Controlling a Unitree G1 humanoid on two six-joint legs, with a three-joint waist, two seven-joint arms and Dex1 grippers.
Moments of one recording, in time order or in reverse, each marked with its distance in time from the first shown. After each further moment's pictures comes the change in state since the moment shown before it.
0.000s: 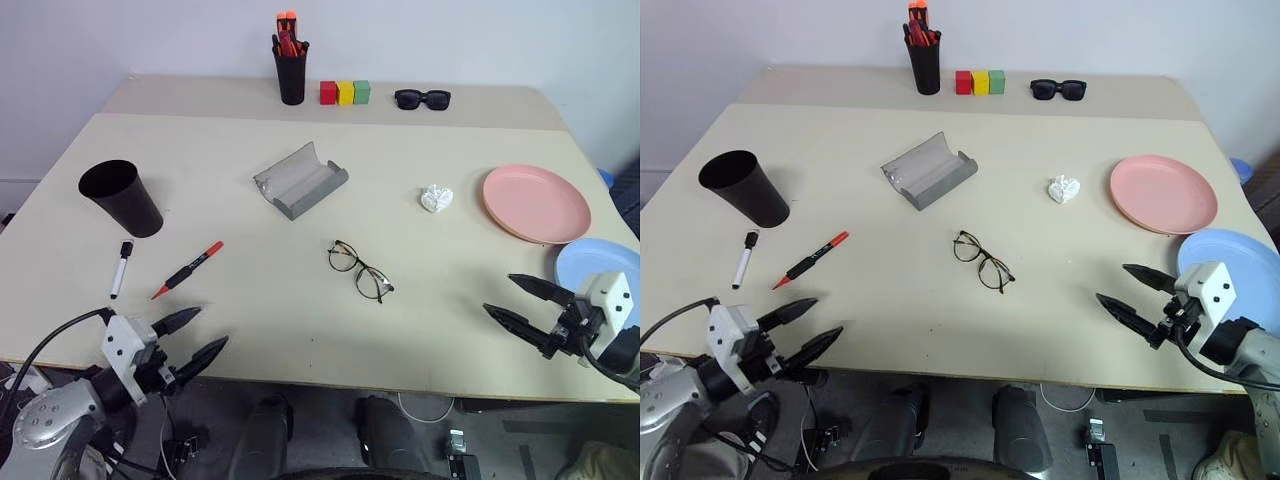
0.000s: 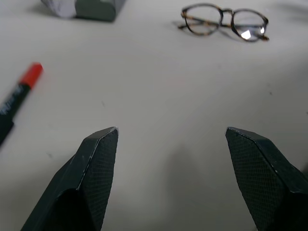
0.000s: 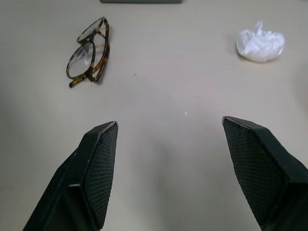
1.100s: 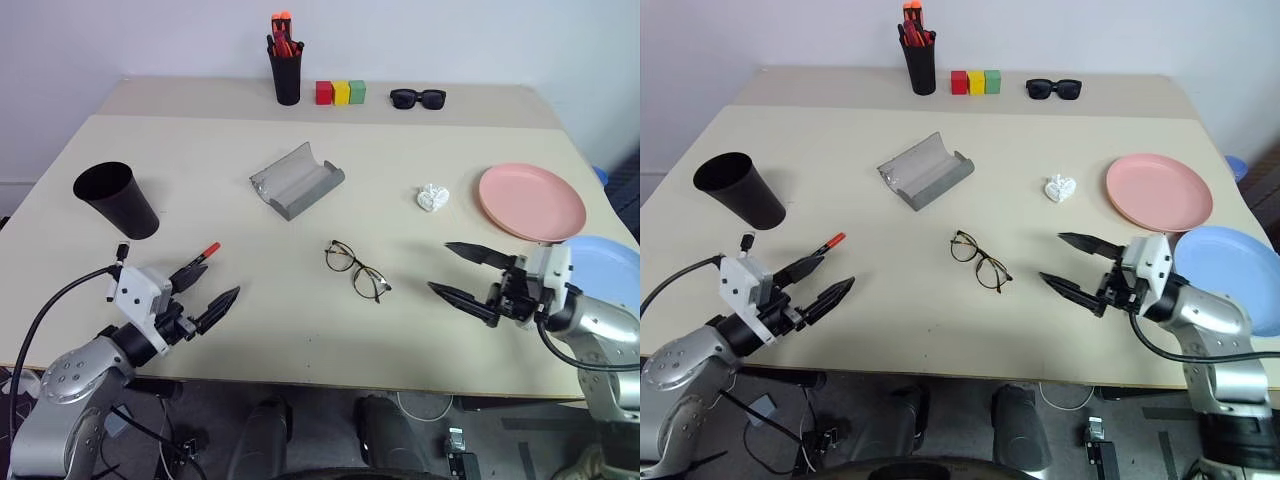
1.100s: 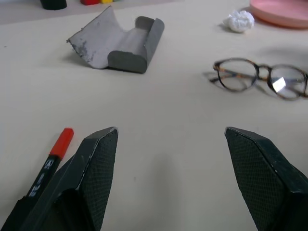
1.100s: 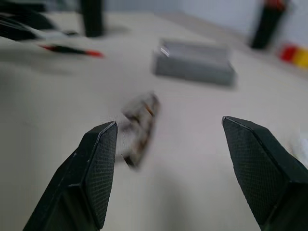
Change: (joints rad) left arm -0.204 -0.040 -0.026 -0.153 -0.066 0.313 0.297; right arm -0.328 0.093 0.268 0.082 -0.007 -0.176 0.167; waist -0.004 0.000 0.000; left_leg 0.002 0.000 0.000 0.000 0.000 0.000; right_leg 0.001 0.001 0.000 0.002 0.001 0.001
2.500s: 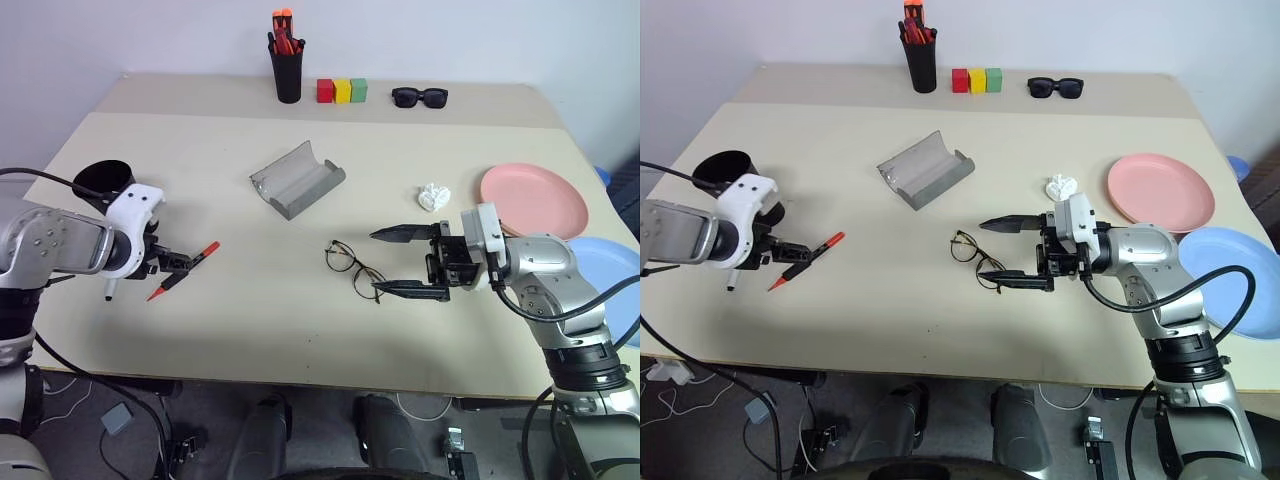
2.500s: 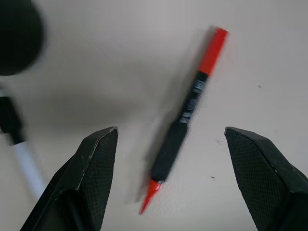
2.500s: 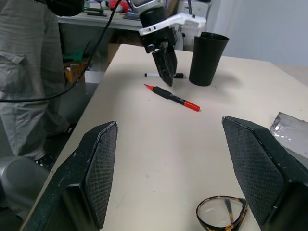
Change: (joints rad) left arm -0.959 0.491 -0.398 0.505 -0.310 1.198 0.339; right arm -0.360 0.022 0.245 0.059 0.020 0.132 0.152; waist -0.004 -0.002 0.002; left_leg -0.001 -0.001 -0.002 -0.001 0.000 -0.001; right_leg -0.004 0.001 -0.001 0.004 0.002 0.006
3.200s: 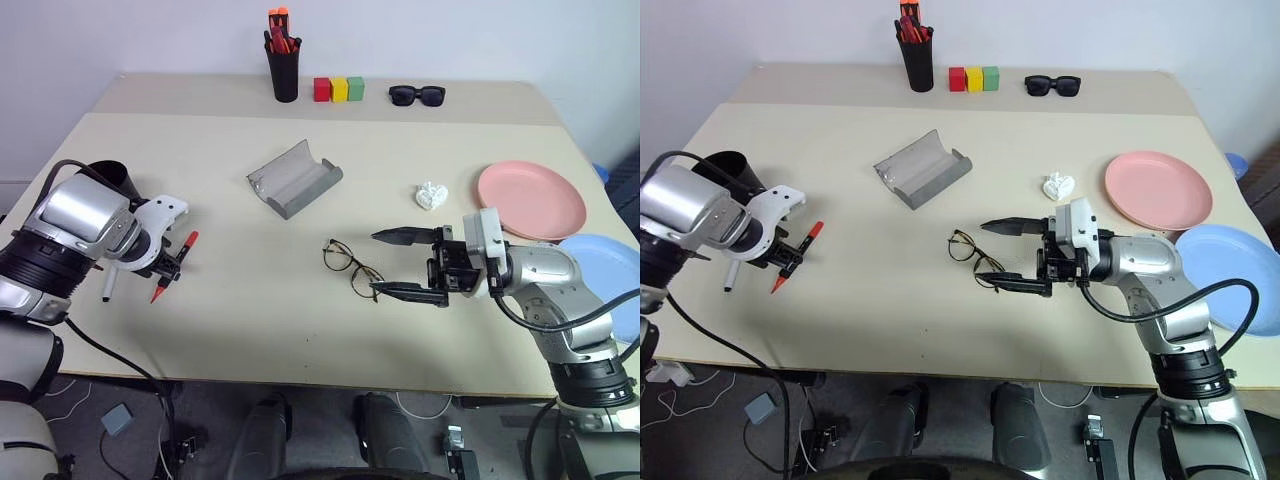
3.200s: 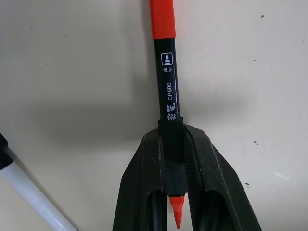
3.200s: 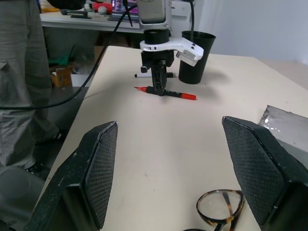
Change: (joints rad) left arm -0.234 -0.033 -0.431 0.247 0.330 -0.089 -0.334; right arm 0.069 -0.002 -0.025 -0.095 0.009 0.044 -0.084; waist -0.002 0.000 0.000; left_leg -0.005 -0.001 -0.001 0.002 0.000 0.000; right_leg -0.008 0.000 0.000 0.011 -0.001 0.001
